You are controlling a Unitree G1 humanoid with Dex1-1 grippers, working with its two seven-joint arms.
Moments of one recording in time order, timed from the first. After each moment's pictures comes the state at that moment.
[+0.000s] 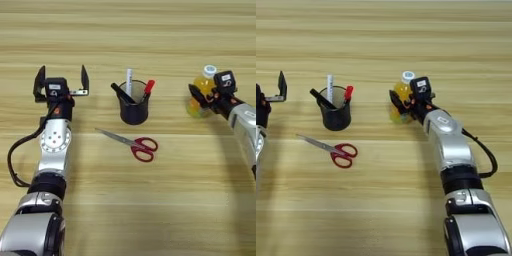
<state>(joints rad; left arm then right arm) -0.43 0.16 0.14 0.76 -0.01 -0.64 0.06 -0.47 -0.23 -0.04 0.44 0.14 0.13 0.38</state>
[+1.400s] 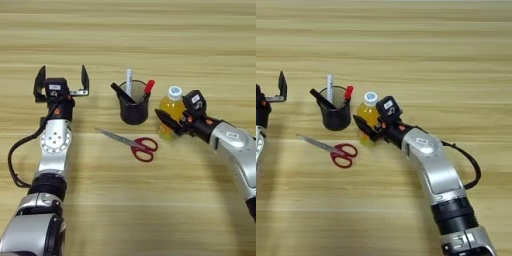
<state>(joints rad) -0.42 0.15 0.15 0.75 -0.01 -0.64 0.06 -0.24 -0.20 0.16 0.00 0.14 0.31 0.50</state>
